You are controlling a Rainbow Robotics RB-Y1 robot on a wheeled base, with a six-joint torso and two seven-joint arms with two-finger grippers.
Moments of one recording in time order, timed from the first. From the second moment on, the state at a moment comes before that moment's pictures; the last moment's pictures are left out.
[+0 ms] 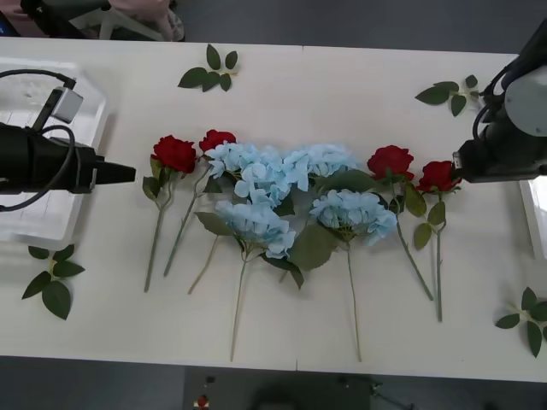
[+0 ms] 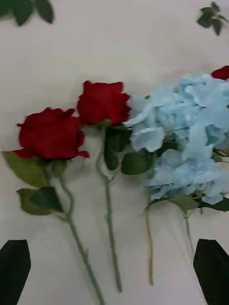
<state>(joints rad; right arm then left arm) -0.69 -0.88 0.39 -1.55 -0.76 1.62 1.11 -0.43 1.27 -0.49 -1.63 1.90 0.74 -1.99</state>
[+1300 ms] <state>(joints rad) -0.69 -0.82 0.67 -1.26 -0.72 1.28 1.11 -0.68 0.71 -0.59 -1.16 1.11 0.85 -1.92</state>
